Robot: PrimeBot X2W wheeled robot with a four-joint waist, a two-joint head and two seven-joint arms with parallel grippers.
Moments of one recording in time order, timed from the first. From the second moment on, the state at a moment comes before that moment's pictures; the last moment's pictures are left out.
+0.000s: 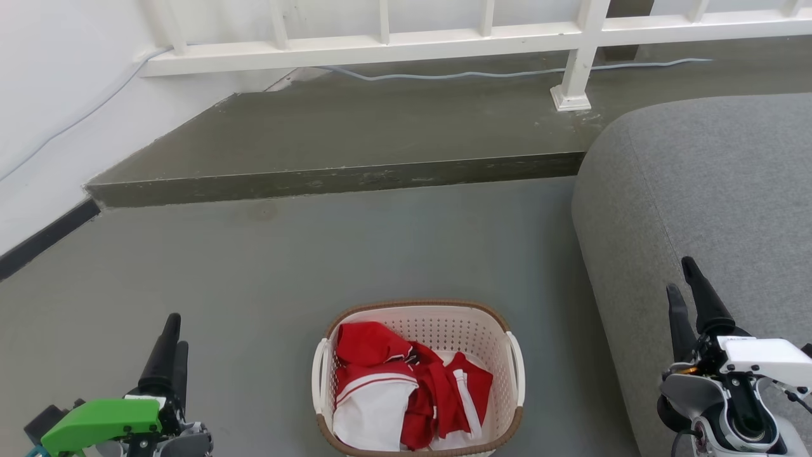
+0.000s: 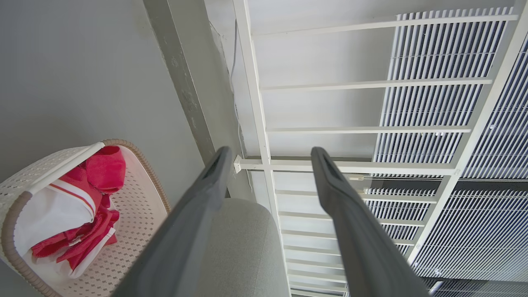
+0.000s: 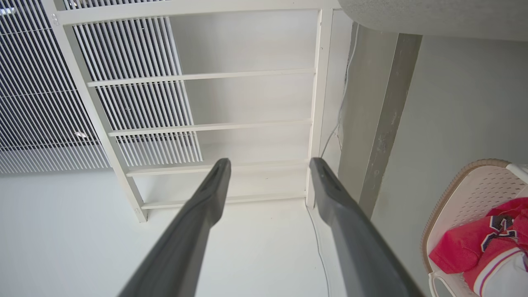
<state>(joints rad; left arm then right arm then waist) -0.03 0.02 0.06 0.29 -1.59 -0.12 0.07 -0.03 -0.02 -0.09 0.29 1.59 0.12 0.07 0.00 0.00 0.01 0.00</state>
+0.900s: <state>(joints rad) -0.03 0.08 -0.04 0.25 -1.25 -0.12 -0.04 -0.06 -0.10 0.09 0.23 1.31 0.12 -0.05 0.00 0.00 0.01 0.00</state>
